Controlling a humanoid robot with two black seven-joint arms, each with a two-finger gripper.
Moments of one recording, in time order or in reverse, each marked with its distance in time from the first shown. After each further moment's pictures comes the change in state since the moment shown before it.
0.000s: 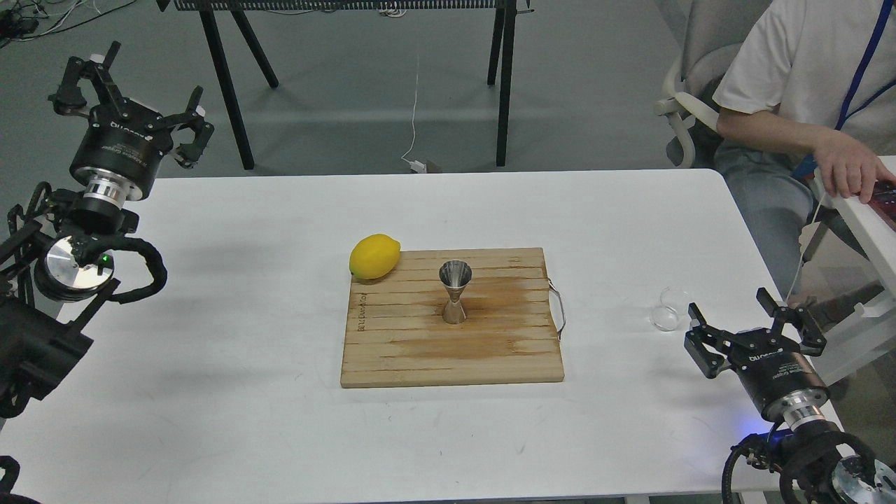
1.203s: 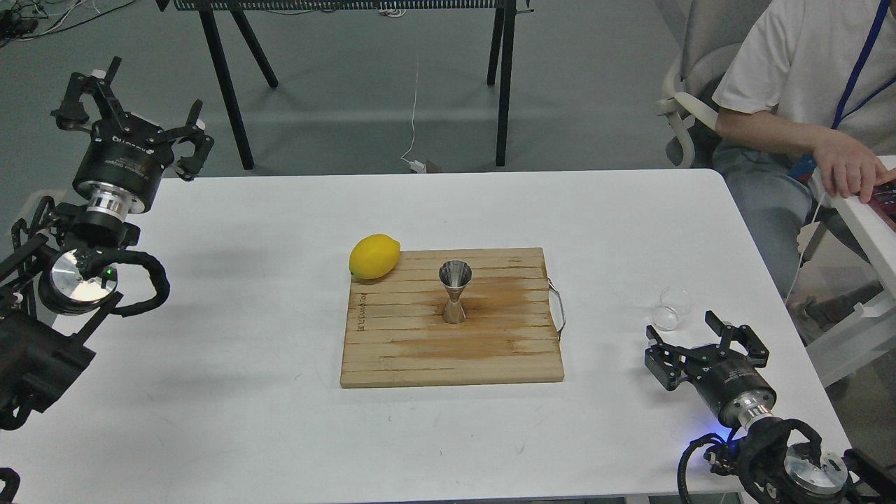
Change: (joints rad) left arm 0.036 -0.008 0.012 0.000 0.003 0.001 -0.027; right arm 0.128 0.149 0.005 -0.243 0.006 -0.083 -0.142
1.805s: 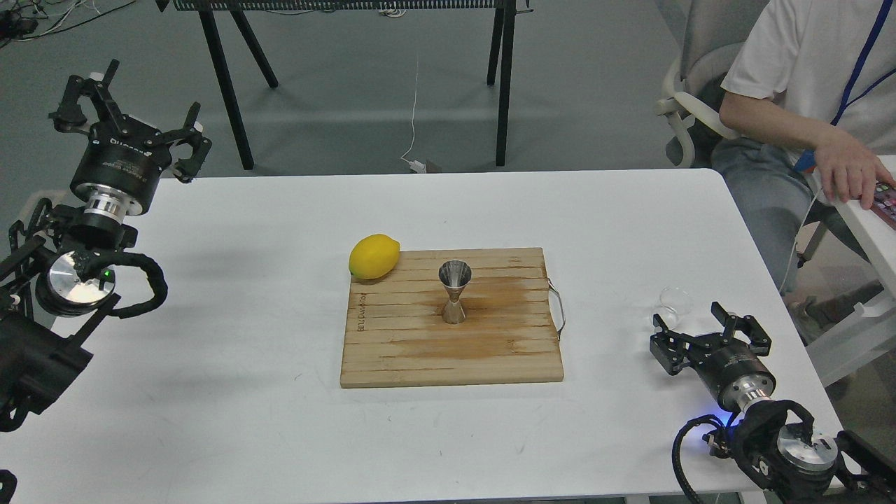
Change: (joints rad) left arm 0.000 0.006 -0.002 -0.004 0.000 0.001 -0.001; right arm 0.085 0.033 0.006 -0.138 -0.002 0.001 -0.001
